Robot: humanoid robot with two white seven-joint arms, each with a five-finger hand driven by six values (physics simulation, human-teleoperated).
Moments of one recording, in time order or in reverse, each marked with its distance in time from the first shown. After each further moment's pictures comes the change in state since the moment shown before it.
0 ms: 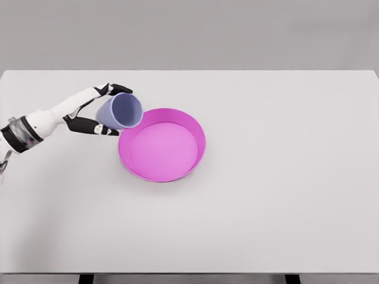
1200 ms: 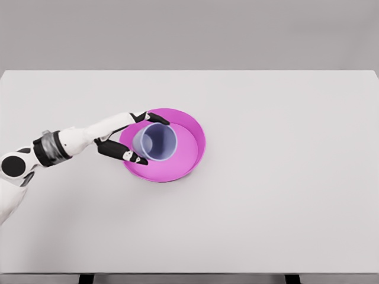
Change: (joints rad) left arm 0.025 -0.001 -0.153 -0.156 0.073 0.000 -0.040; right arm 0.000 0.000 0.000 0.000 0.000 0.000 0.000
